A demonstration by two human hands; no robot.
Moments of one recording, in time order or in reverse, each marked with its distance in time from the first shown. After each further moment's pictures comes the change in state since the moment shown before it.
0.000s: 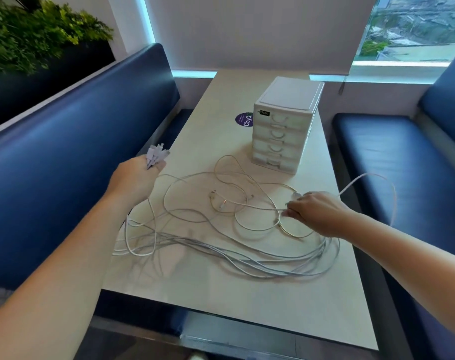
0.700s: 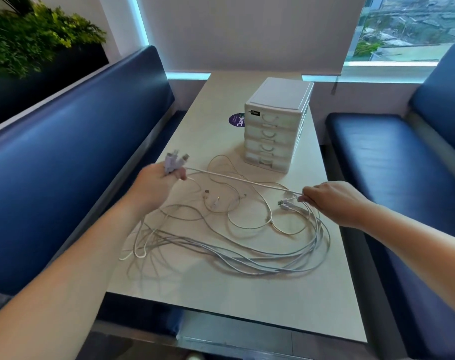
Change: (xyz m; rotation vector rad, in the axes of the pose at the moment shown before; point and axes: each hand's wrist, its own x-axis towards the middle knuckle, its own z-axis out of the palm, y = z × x) left_hand -0.017 0.024 0.026 -0.276 -0.147 0.099; right_hand -0.027 0.046 -0.003 -0.057 0.044 0.093
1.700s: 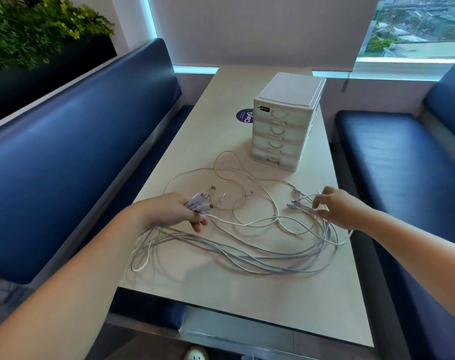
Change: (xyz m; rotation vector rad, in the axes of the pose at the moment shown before) left_hand -0.011 -0.019 0.011 0.128 -0.630 -0.179; right_hand 0.004 0.011 0.041 0.303 -0.331 0.315
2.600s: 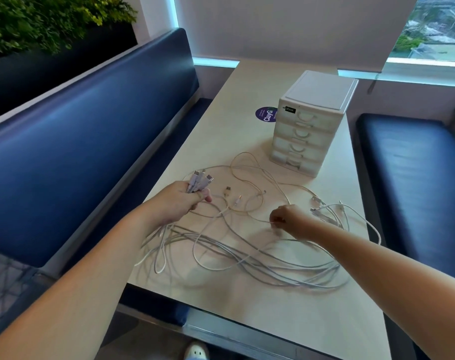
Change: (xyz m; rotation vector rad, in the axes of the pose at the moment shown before) left_hand 0.006 -0.015 -0.008 -0.272 0.326 0.030; right_hand 0.061 -0.108 0.040 0.166 -0.117 -0.217
